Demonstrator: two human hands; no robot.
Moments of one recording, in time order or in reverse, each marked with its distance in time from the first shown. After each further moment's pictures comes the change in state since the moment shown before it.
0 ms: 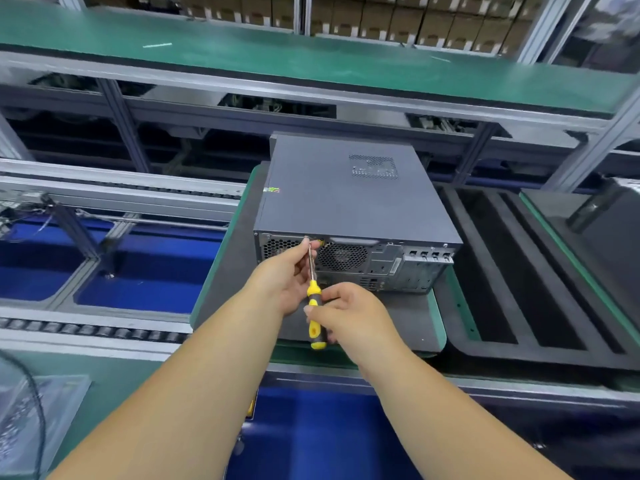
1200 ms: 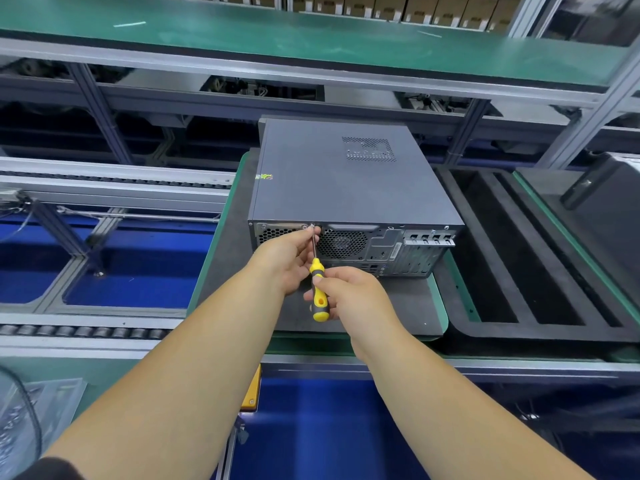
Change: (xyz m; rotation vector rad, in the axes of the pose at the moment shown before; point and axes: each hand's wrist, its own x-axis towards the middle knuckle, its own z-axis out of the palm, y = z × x) left_hand 0.018 0.006 0.005 0.121 0.038 -0.019; right_hand 0.011 -0.004 0.009 0.219 0.059 0.037
